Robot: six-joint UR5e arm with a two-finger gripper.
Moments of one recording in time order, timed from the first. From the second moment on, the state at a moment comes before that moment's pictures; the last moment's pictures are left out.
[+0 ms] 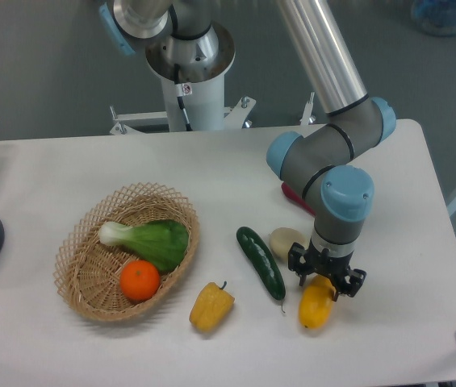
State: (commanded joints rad) arm 2.61 -2.19 -1.57 -0.77 1.46 1.08
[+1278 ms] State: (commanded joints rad) arm 2.64 -1.93 -1.43 -0.78 1.06 0.75
